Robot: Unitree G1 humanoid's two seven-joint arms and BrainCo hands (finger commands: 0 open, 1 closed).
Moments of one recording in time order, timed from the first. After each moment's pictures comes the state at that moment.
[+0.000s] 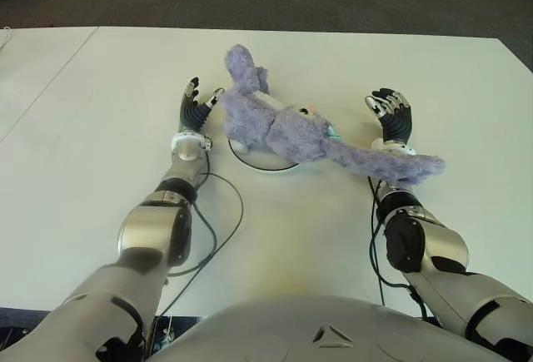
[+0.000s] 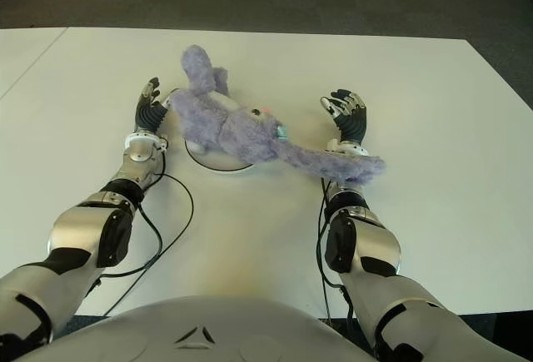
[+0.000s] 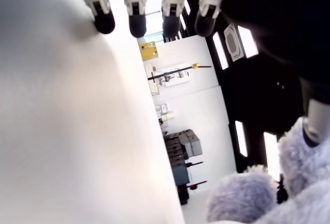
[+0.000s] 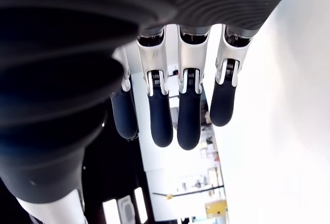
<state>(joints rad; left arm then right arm) -0.66 0.16 0.11 1.30 0.11 -0.51 0.21 -0.60 -0.12 -0.46 1.19 0.10 -0.61 0.05</state>
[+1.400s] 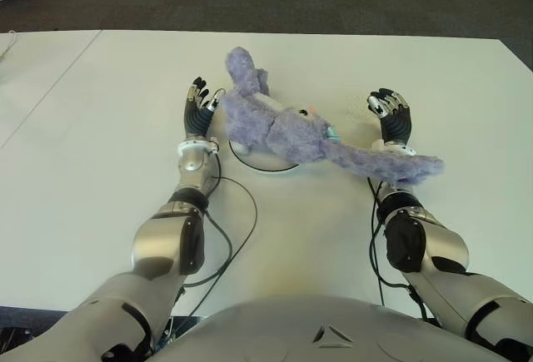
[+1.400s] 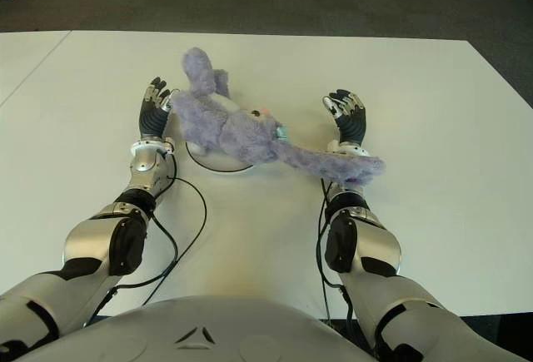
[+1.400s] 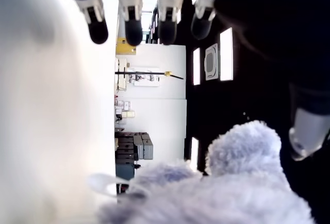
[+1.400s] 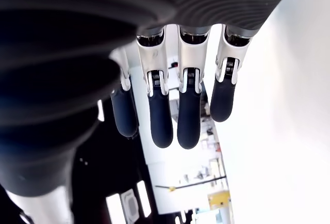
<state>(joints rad) -0.59 0.07 0.28 1.25 0.00 -0.65 0.08 -0.60 -0.12 -0.49 1.19 0.12 -0.60 0.12</state>
